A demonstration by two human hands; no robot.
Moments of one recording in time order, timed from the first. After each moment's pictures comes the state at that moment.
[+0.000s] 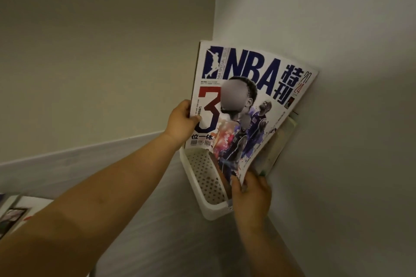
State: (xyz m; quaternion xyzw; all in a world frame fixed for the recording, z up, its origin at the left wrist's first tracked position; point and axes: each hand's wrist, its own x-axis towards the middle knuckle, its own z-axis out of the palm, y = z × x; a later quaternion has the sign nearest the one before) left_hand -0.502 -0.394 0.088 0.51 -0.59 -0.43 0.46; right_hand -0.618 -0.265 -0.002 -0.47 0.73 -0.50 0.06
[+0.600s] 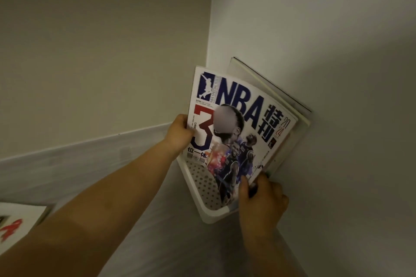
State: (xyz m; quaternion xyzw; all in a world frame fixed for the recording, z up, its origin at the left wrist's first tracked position) left_hand -0.507 -0.422 0.033 0.56 -0.57 -0.48 0.37; right_hand -0.625 -0.270 -0.012 -0.44 0.79 -0.43 -0.07
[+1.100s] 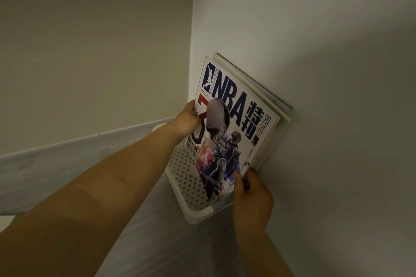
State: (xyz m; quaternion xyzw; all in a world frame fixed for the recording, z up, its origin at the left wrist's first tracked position) left_hand -0.550 -0.439 0.051 0.47 -0.64 -0.53 0.30; right_hand -0.642 -0.269 -0.019 -0.41 0.75 -0.52 0.07
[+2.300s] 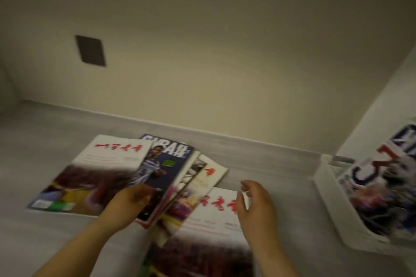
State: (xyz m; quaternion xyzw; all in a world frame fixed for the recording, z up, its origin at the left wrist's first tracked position) left_hand -0.095 -0.103 0.012 0.77 -0.44 -0.30 0.34; right_hand -0.334 -0.177 0.022 -0.72 0.55 -0.38 0.18
